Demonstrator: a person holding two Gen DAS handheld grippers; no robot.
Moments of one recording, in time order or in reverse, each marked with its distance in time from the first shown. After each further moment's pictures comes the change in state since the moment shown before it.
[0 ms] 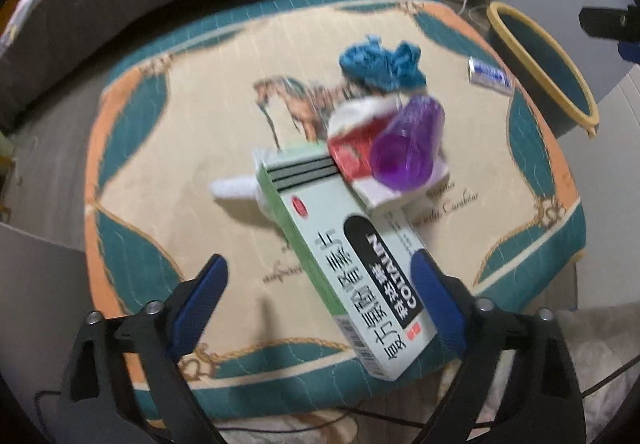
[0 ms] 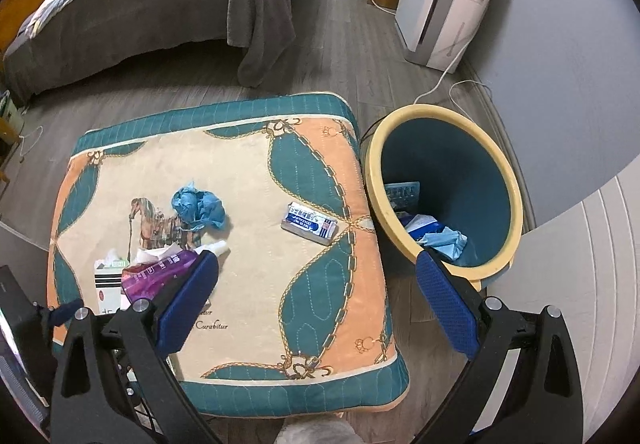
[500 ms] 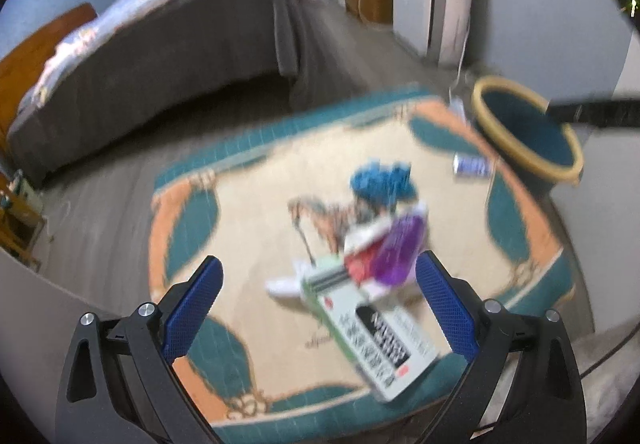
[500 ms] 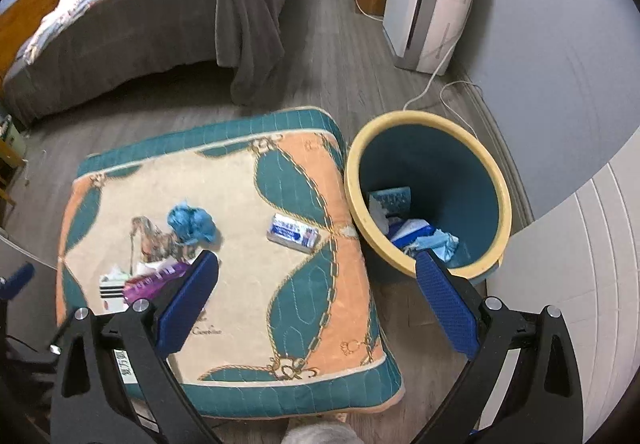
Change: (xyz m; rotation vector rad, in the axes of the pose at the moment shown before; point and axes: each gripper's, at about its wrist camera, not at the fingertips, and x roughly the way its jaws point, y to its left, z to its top) left arm -0.076 -0.007 0.022 0.069 -0.279 0.118; right arm -0.011 -0.028 -0.003 0.071 -0.027 0.016
